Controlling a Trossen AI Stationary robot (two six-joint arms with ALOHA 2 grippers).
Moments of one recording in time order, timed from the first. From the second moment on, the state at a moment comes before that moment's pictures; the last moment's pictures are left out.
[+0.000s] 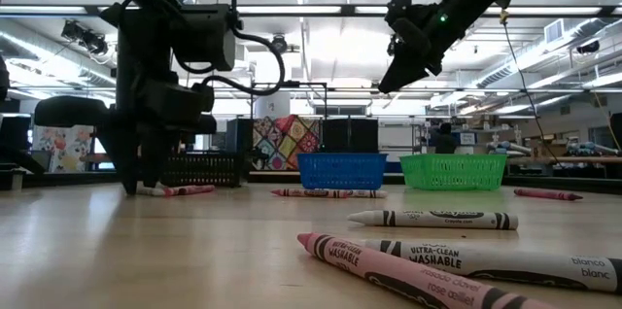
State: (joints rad) left arm 0.01 1.58 0.79 -0.72 -0.08 0.50; right arm -0.27 1.29 0.87 -0.27 0.22 0.08
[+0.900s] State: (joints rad) left arm 0.00 1.57 0.81 -0.73 -0.05 0.27; right arm -0.27 1.29 0.87 -0.27 0.16 0.11
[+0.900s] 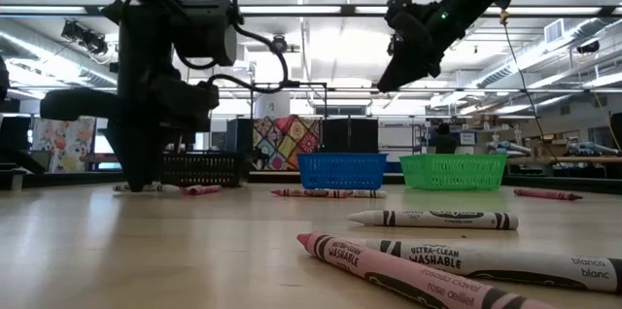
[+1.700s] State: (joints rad) left arm -0.02 1.37 0.82 -0.36 -0.02 0.22; right arm -0.03 1.29 0.87 -0.20 -0.01 -0.02
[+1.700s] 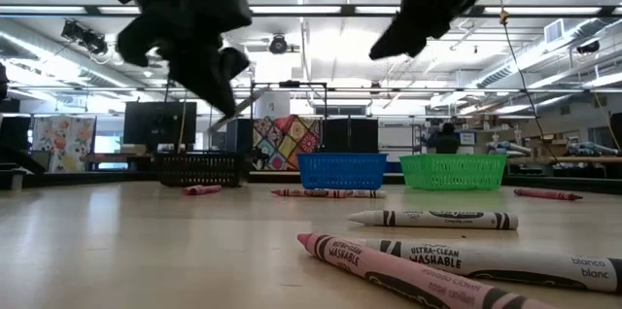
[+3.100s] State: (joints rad) left arm -0.02 1.37 0.82 0.31 -0.09 0.18; right arm 0.02 1.32 0.87 0.18 0.00 -0.16
